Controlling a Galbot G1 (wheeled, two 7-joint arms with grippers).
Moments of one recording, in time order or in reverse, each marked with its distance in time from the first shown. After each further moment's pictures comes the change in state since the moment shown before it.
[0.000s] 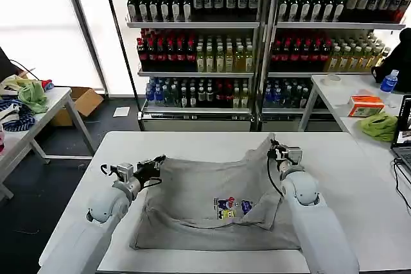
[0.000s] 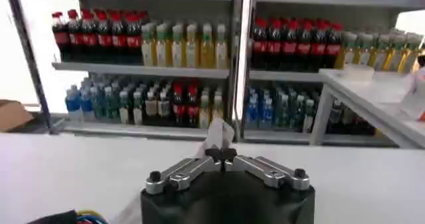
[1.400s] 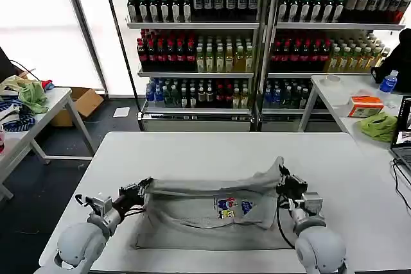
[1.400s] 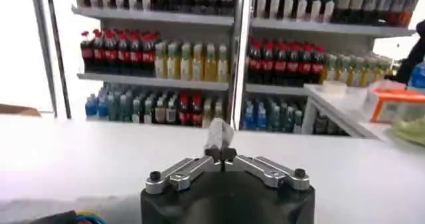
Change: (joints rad) left arm 0.358 0.075 -0.186 -0.259 0.045 0.002 0.036; right arm -0.540 -0.033 0.089 0.514 -0.048 -0.013 0.076
